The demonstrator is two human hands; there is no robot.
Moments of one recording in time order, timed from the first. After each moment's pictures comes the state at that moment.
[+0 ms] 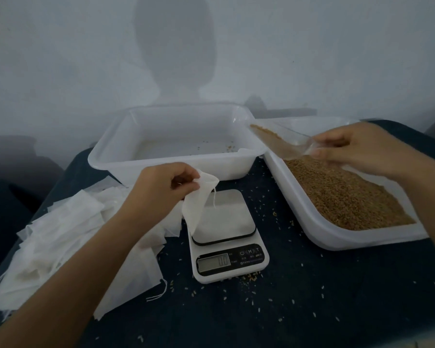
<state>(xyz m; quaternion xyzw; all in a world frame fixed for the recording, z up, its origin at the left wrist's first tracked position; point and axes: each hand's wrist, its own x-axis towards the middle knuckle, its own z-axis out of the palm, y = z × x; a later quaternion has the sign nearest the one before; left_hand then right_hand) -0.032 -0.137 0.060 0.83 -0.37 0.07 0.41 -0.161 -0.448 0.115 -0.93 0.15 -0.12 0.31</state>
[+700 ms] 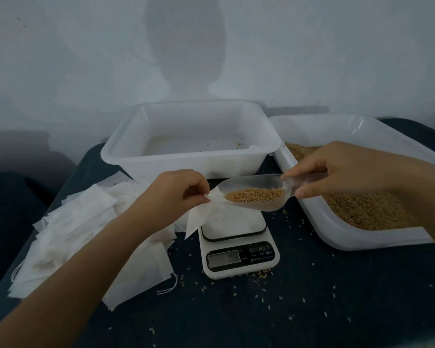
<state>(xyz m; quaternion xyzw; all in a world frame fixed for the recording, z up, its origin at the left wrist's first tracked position) -0.027 -0.127 0.049 0.83 -0.46 0.02 0.32 -0.150 -0.407 0.113 -0.96 -0.07 0.08 0.24</state>
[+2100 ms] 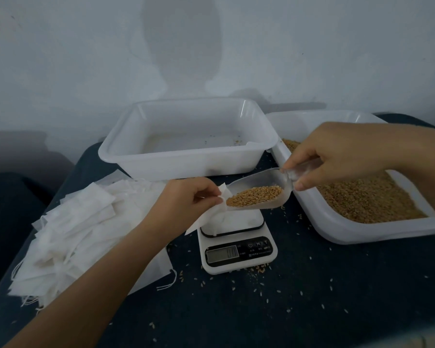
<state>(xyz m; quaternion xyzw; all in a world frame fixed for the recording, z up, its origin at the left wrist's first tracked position) -0.048 -0.143 0.032 0.82 -0.40 0.02 0.41 -0.150 -0.387 0.146 -0.99 -0.04 0.12 0.10</state>
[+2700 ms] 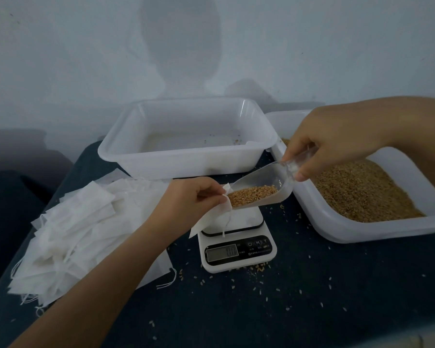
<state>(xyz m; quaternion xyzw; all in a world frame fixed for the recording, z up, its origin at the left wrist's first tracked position) -0.050 -0.147 0.030 0.79 -0.41 0.00 0.45 -0.137 -0.375 0.171 -0.99 -0.05 0.16 0.03</state>
